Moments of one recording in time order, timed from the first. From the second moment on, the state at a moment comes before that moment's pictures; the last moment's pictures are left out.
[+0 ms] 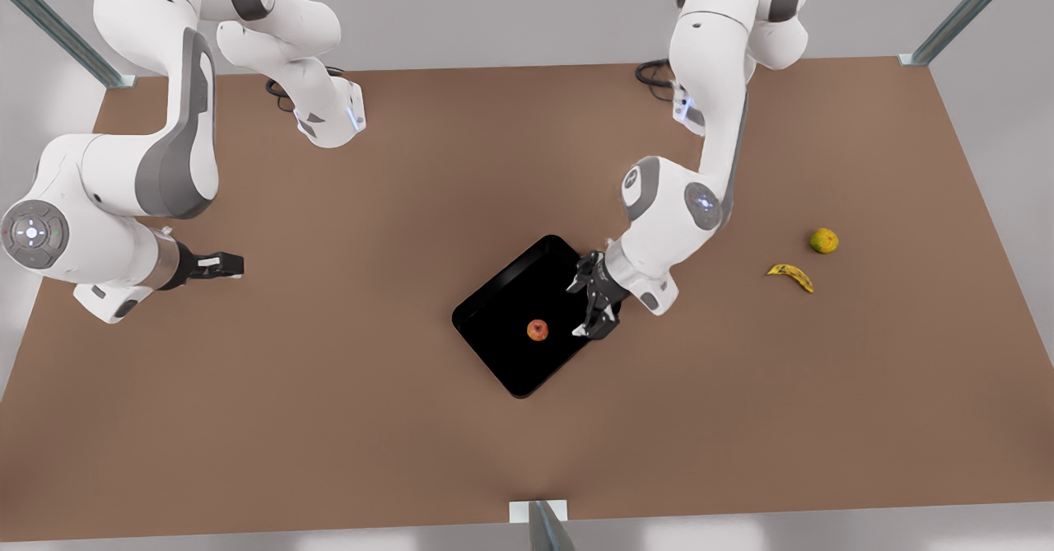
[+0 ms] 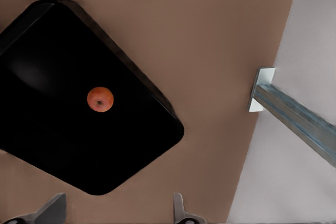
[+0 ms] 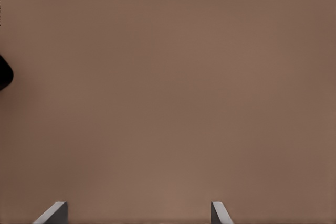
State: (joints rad) left arm -0.93 0.49 0.55 -1.52 -0.70 2.21 -1.49; right arm 0.23 0.31 -0.27 -1.33 0.04 1.41 -0.14
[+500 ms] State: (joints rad) left arm 0.01 -0.08 -0.03 -1.70 -0.09 1.60 0.06; right arm 0.23 0.31 -0.27 -1.33 0.03 1.41 -0.14
